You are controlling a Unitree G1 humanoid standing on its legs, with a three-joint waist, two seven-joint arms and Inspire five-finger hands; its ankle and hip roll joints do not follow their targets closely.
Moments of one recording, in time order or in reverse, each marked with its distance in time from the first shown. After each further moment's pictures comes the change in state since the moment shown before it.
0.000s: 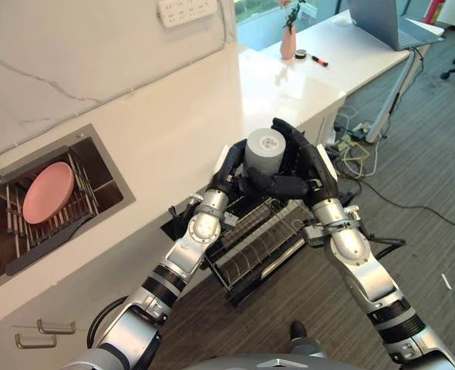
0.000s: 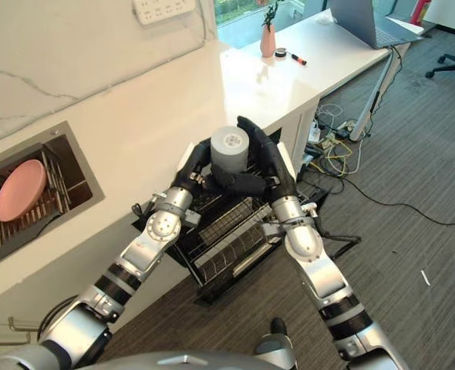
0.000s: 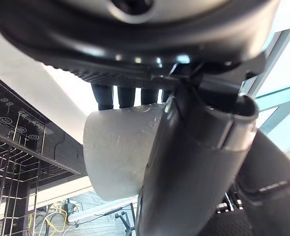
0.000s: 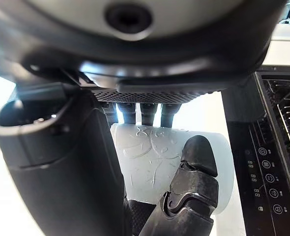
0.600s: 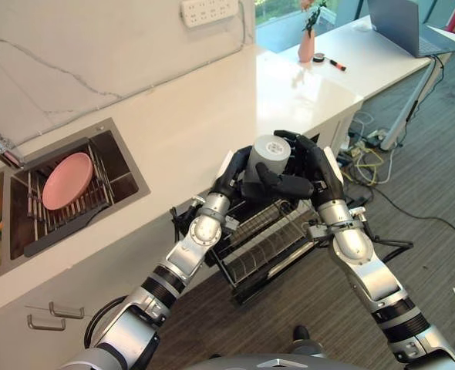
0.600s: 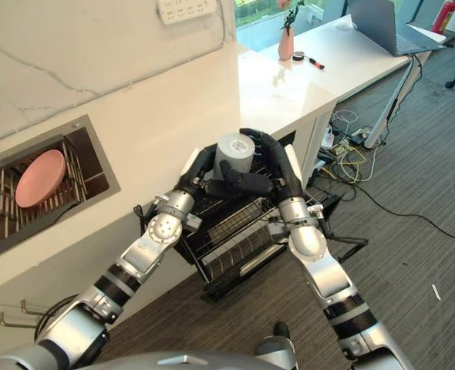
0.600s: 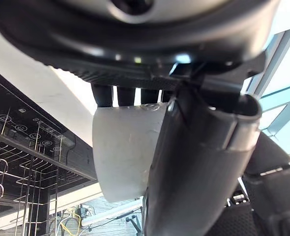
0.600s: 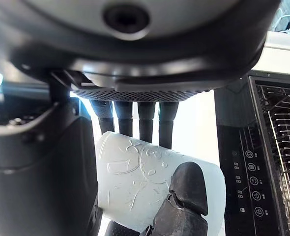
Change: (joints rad) left arm 0.000 0.025 -0.038 0.006 0.022 0.017 -0.005; right arm 0.009 -0.016 -0.018 0.035 -0.033 0.021 -0.033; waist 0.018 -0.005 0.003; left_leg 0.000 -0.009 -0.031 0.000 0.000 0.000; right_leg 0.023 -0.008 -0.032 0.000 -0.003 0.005
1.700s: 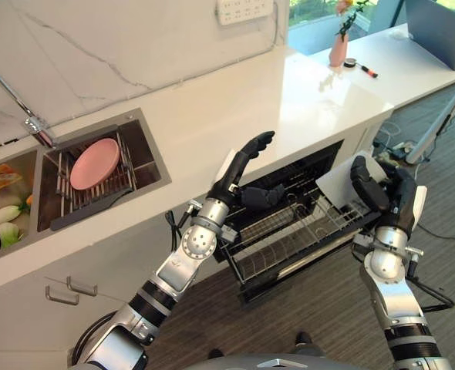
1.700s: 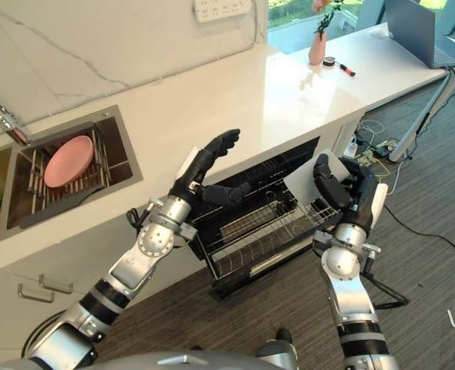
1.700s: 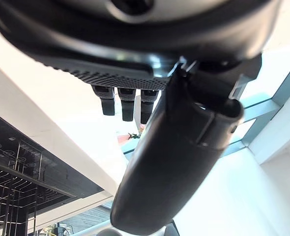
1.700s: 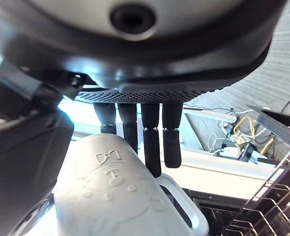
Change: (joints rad) left arm 0.156 0.057 0.022 -0.243 0.010 -0.048 -0.046; right arm 0.168 0.100 -0.331 0.171 -0.125 -0.016 -0.359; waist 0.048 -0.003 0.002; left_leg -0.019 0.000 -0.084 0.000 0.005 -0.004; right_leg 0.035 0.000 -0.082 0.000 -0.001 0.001
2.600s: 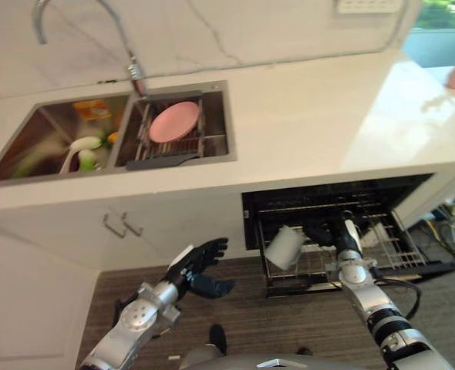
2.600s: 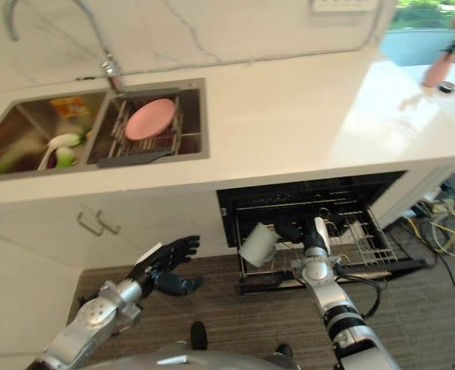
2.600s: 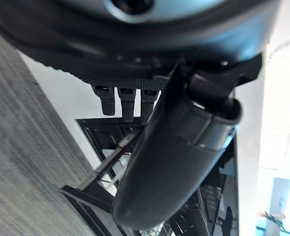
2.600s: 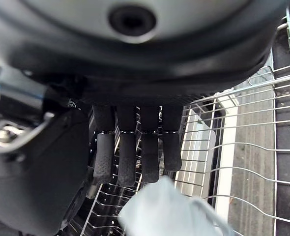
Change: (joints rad) left arm 0.541 0.299 0.083 0.035 -0.305 0.105 -0.335; right arm -0.217 -0.058 0.253 0.677 -0.006 0.080 0.273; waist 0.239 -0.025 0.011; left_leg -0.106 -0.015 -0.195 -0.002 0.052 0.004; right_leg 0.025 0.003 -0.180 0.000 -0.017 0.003
